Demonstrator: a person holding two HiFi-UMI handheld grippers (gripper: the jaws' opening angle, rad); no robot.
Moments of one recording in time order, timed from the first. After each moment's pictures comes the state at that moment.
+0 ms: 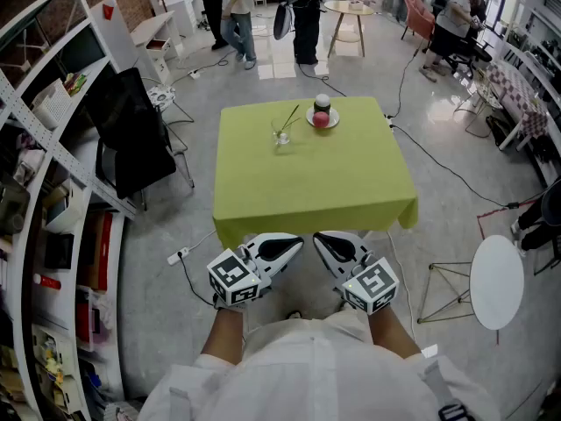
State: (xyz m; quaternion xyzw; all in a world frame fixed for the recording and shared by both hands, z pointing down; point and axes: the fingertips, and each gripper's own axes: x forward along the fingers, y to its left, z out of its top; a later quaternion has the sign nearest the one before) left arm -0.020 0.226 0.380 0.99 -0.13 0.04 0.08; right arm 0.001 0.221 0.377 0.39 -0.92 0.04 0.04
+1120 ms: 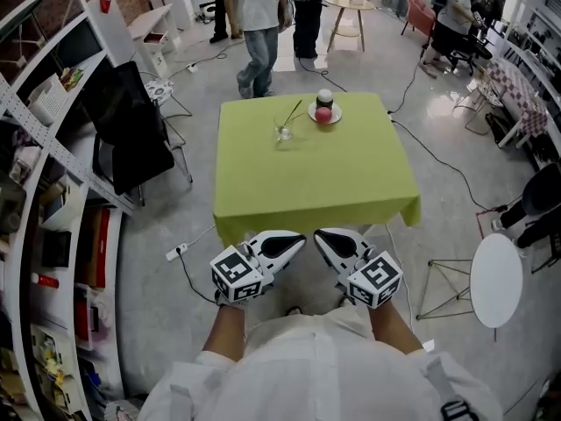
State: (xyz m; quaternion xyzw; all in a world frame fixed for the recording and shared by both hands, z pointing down) left arm -0.024 0.219 0.390 0.99 -0.12 0.04 0.09; right arm -0.006 0.211 0.387 0.37 -0.92 0.09 0.03
